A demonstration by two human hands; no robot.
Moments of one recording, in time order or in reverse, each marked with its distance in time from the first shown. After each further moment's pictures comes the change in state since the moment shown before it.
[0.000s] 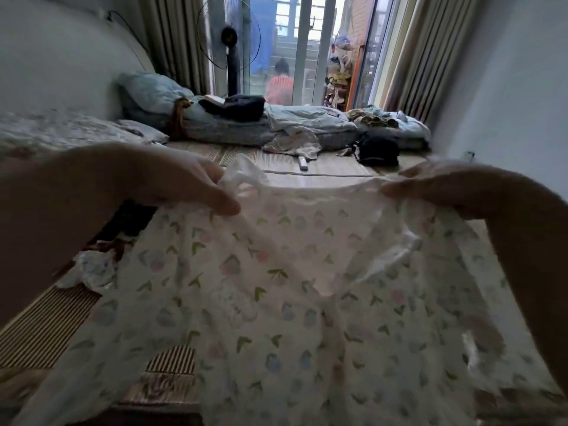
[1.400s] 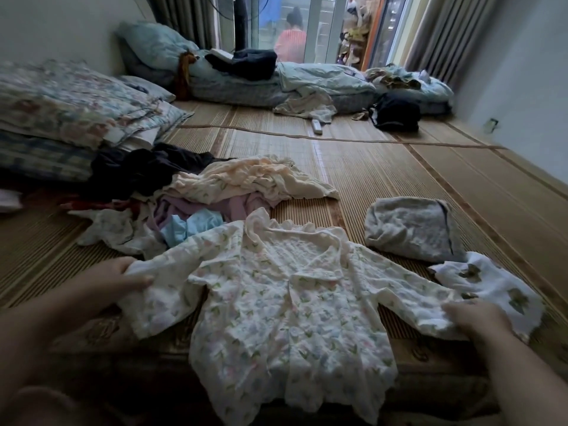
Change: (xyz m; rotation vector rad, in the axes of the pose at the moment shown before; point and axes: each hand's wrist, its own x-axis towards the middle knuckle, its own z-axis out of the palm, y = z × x) left_hand -0.056 -0.225 0.069 -0.141 0.531 -0.361; right_hand 0.013 0.232 0.133 0.046 0.544 0.711
